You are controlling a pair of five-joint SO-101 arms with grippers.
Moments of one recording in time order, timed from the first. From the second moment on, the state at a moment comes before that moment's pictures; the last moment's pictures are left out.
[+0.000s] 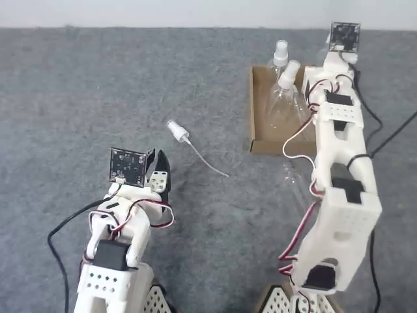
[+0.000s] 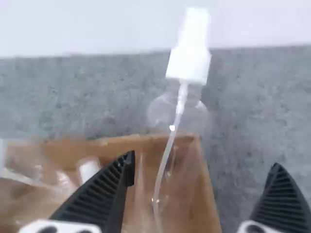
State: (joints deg) left arm 5.1 -88.2 89.2 39.5 5.8; right arm 5.0 31.5 -8.4 19.1 1.8
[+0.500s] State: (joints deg) left arm 5.1 -88.2 89.2 39.5 5.8; right arm 4.8 39.1 -14.8 19.1 1.8
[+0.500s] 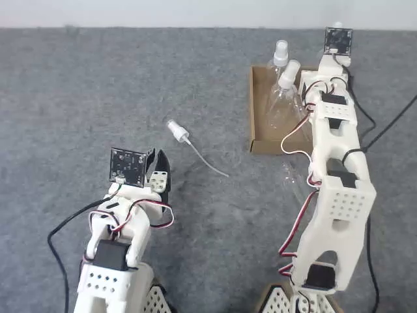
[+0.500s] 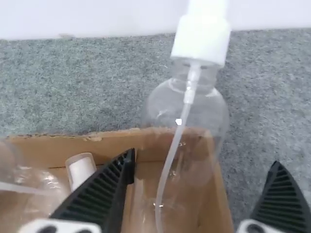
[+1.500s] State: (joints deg) left arm 5.1 -88.2 89.2 39.5 5.8; right arm 7.2 32.6 -14.9 25.1 1.7
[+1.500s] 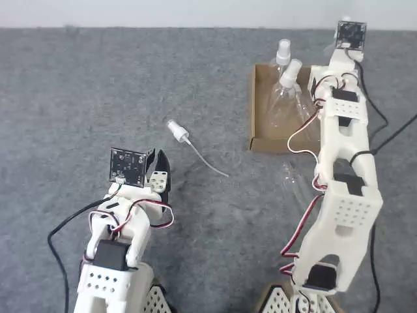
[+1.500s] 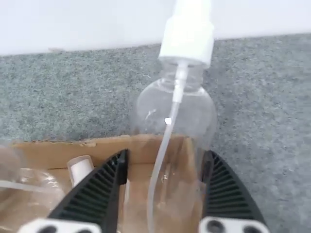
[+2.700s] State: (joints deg) left arm 5.1 -88.2 89.2 39.5 5.8; right arm 30.4 -7.2 3.5 75.3 31.9
